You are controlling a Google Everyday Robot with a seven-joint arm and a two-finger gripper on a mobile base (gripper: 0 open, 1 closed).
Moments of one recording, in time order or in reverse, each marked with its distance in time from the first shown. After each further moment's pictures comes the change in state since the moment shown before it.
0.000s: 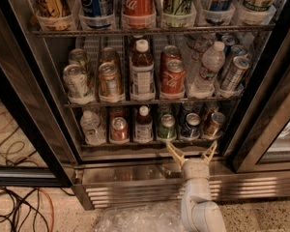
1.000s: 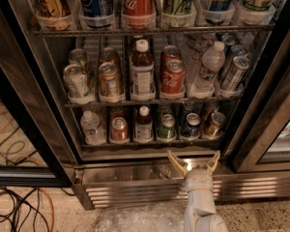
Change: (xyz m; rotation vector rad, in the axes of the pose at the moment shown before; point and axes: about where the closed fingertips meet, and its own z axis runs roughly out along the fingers) arm -0.004 -0.001 -0.039 -0.004 0.035 0.014
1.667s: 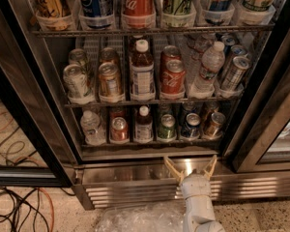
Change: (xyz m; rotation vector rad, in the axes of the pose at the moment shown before) arm -0.002 0.016 -0.022 -0.033 0.048 -0.006
